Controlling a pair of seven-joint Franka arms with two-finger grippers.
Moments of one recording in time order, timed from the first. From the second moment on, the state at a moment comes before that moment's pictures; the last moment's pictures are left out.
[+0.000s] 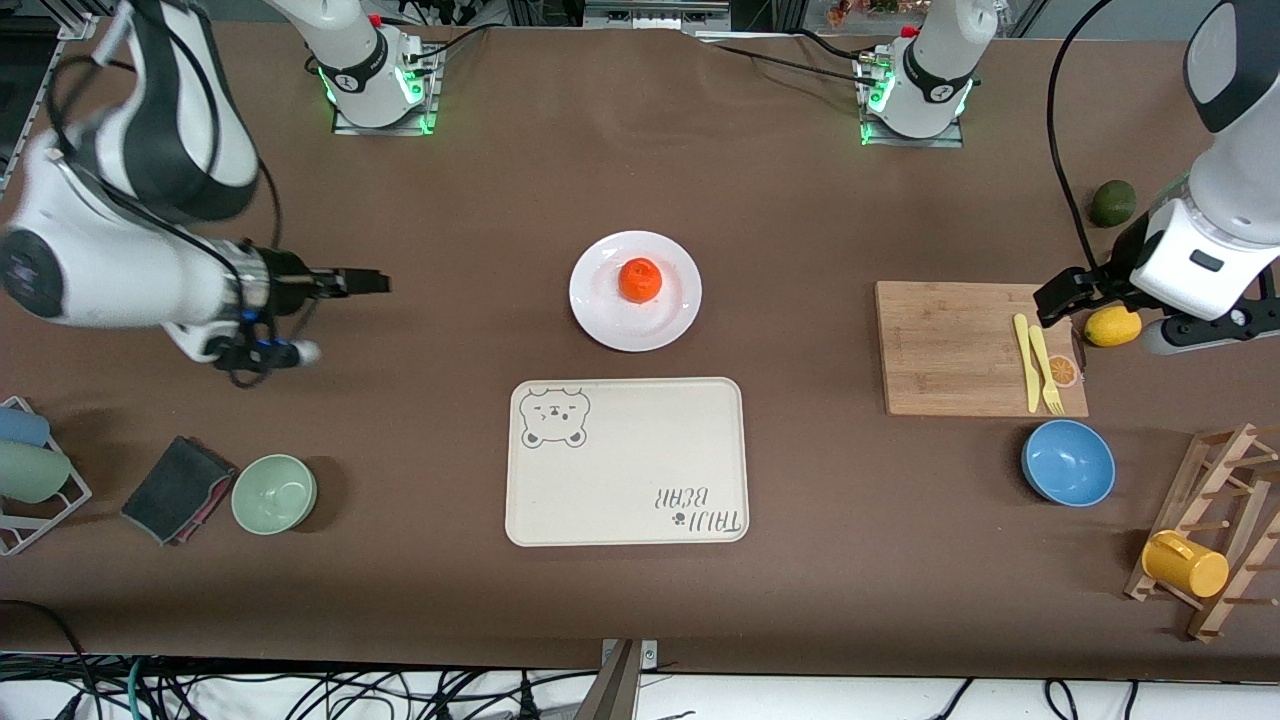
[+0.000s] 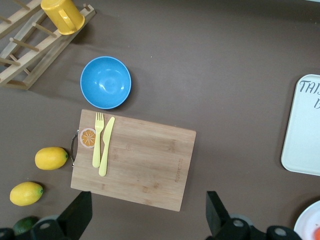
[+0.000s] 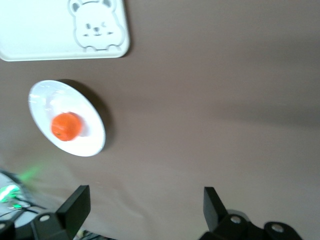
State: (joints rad) left arm -0.16 0.12 0.08 -1.55 0.04 1.66 -0.29; right arm 0.16 0.32 0.00 -1.69 0.41 1.65 0.07
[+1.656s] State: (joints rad) left arm -0.04 0.07 -0.02 -1.61 -0.02 1.65 -0.37; right arm 0.24 0.53 0.37 -2.12 1.03 2.51 -0.35
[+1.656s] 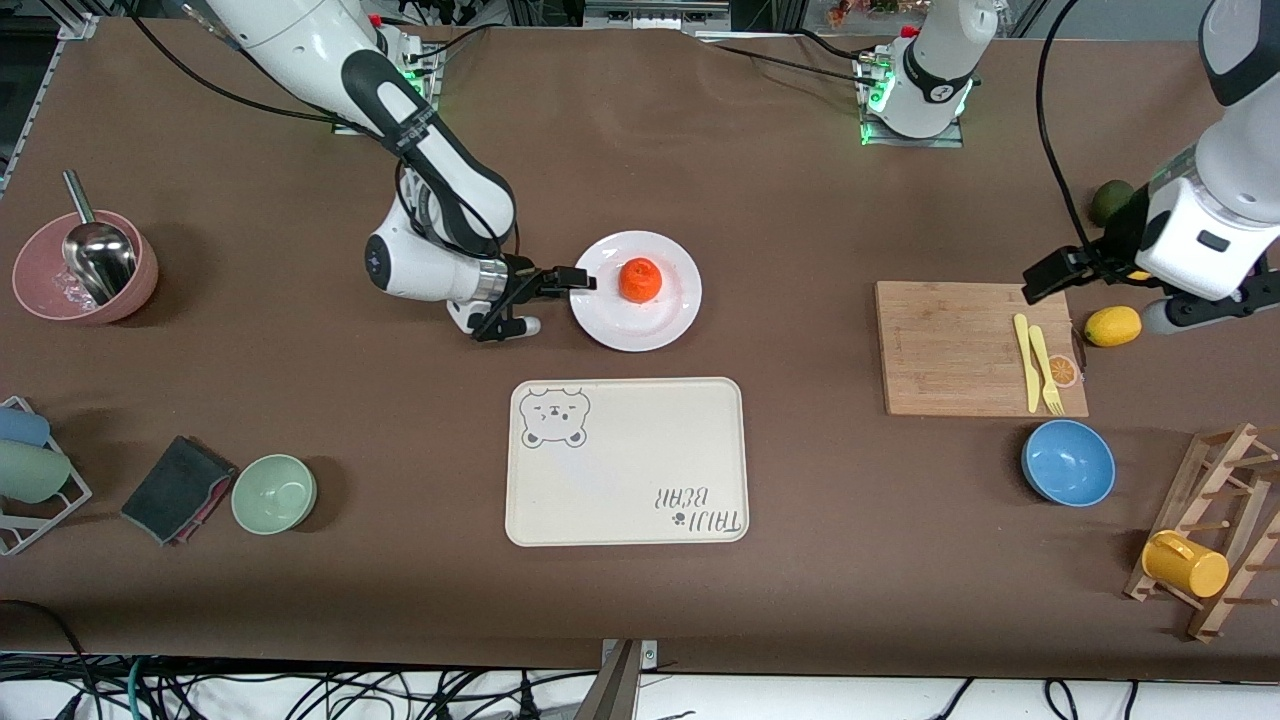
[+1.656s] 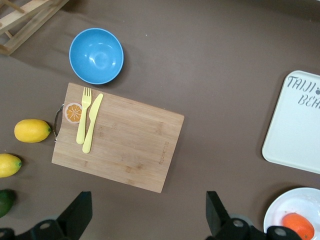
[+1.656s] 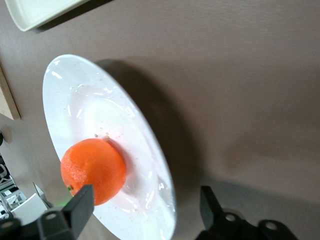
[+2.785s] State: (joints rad) left arm 0.05 0.06 -0.09 -1.63 -0.02 1.68 -0.37; right arm 0.15 0.57 0.36 -1.95 1.05 2.48 -0.47
